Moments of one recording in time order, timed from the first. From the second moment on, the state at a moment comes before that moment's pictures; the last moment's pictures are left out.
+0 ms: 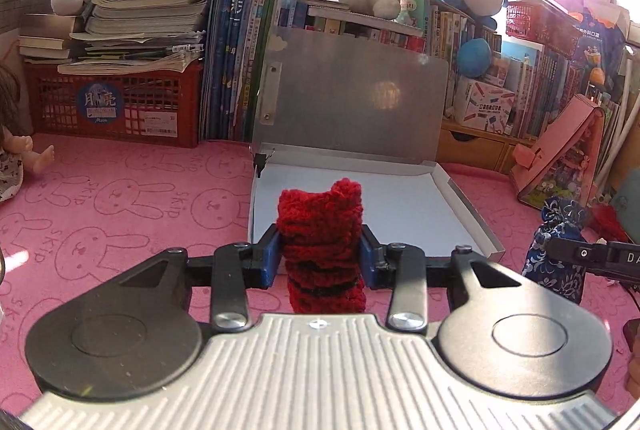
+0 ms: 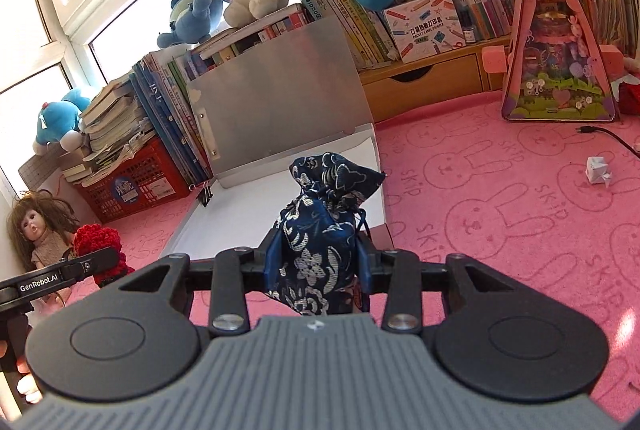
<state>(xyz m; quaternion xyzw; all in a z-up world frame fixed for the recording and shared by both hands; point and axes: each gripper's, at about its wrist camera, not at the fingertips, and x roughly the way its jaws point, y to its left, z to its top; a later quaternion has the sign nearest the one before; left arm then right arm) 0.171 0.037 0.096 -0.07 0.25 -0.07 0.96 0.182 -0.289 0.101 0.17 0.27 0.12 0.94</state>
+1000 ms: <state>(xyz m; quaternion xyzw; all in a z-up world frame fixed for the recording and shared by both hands) 0.307 -0.019 0.049 -0.05 0.31 -0.07 0.95 0.298 -0.249 0.062 0.13 0.31 0.12 0.93</state>
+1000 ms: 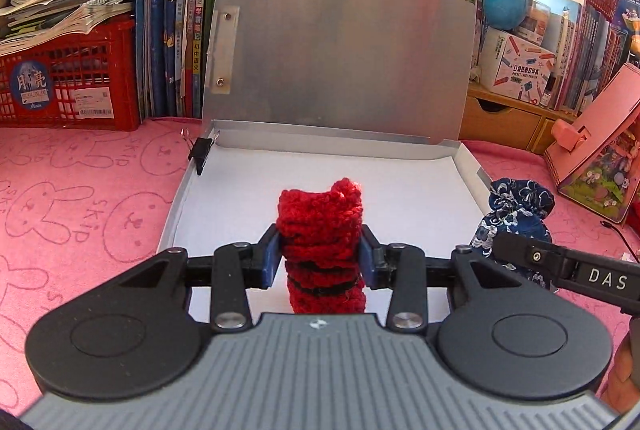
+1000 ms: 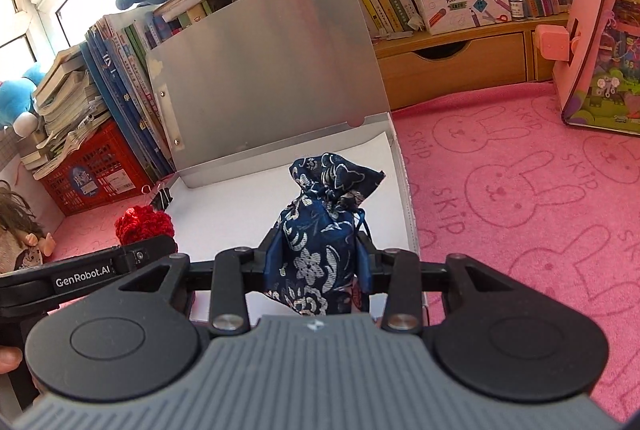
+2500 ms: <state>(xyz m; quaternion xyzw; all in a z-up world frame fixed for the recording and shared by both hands) 0.126 -0.014 0.073 0.02 0.23 -0.15 0.96 0.143 -0.255 0.095 0.06 0.23 0.15 0.96</state>
